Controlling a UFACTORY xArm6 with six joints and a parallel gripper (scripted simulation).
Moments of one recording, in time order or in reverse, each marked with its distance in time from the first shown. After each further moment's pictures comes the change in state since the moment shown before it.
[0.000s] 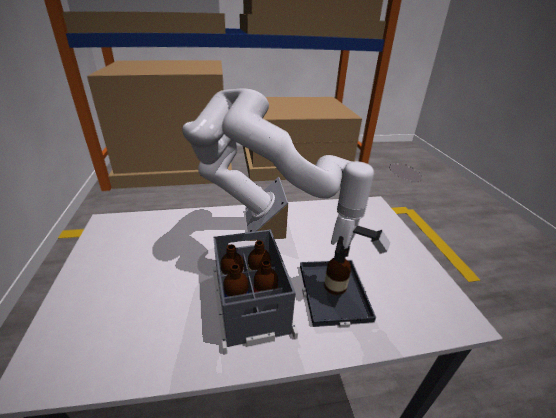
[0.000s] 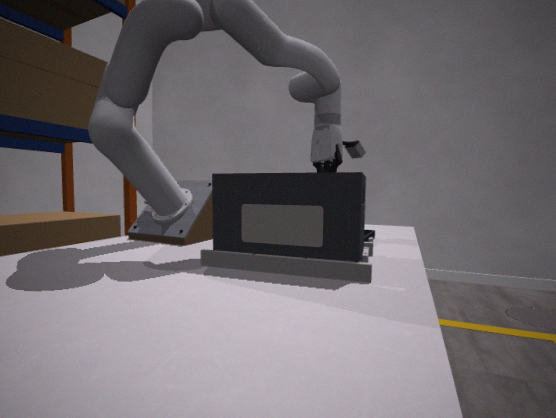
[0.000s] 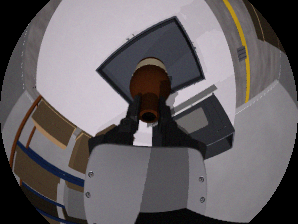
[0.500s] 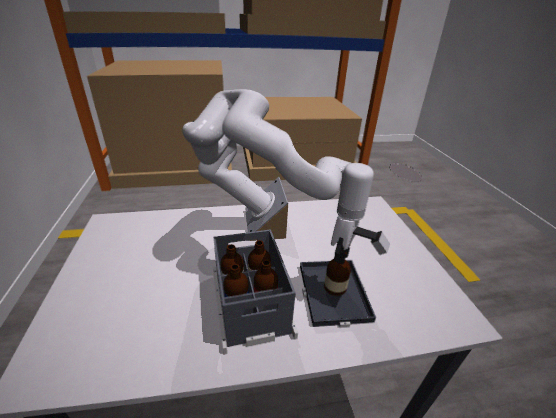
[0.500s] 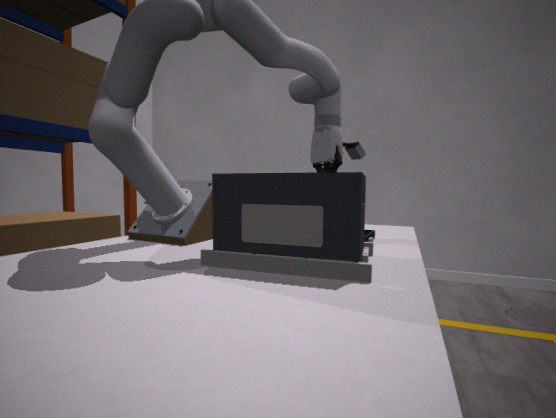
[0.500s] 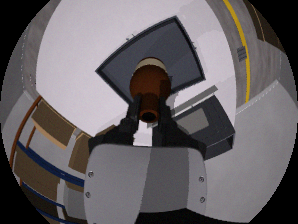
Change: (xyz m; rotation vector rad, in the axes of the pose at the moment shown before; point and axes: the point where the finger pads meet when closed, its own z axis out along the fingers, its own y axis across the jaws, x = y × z) arm 0.000 0.000 0.004 0.000 0.000 0.000
